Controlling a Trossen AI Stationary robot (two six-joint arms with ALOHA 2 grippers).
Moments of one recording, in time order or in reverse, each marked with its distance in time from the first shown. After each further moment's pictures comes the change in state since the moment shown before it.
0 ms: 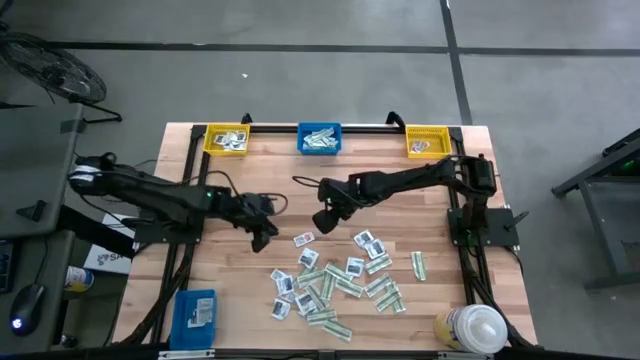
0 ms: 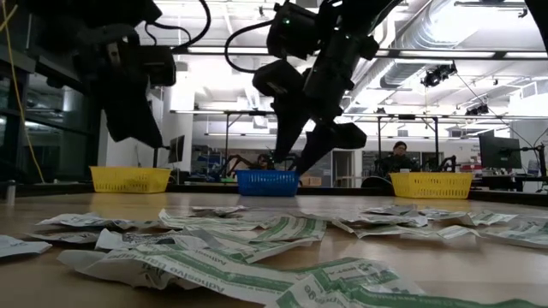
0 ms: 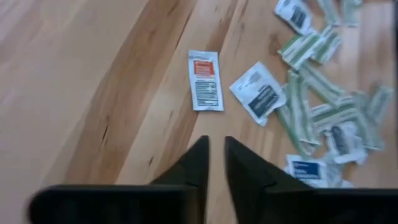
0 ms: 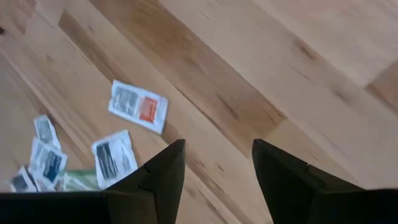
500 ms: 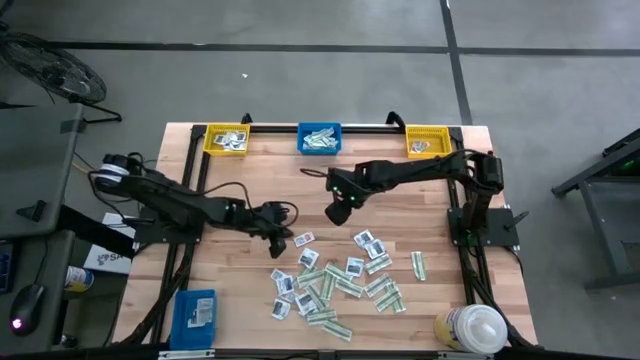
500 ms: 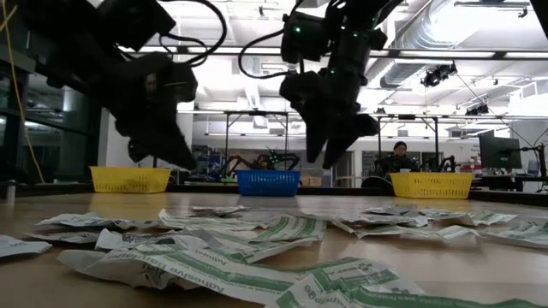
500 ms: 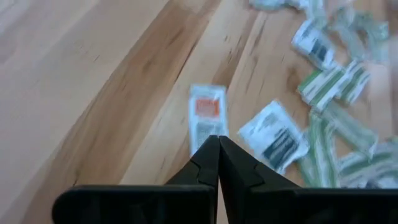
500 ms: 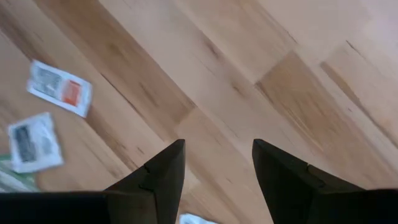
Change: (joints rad) left arm -0.073 0.262 0.000 0.332 -0.167 -0.078; right arm -0.062 -0.058 0.000 -0.206 0.080 -0.187
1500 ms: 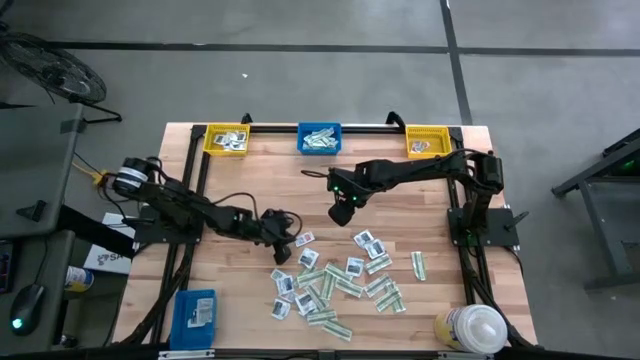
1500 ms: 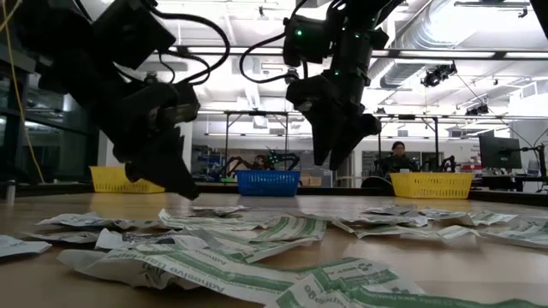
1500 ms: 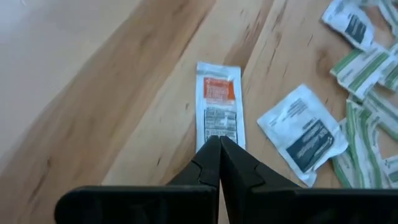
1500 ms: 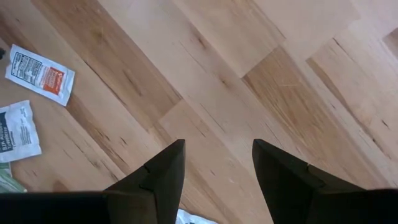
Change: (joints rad) left arm -0.066 0.165 0.001 0.117 -0.096 -0.049; right arm -0.008 0.000 0.000 -0.041 0.015 -0.050
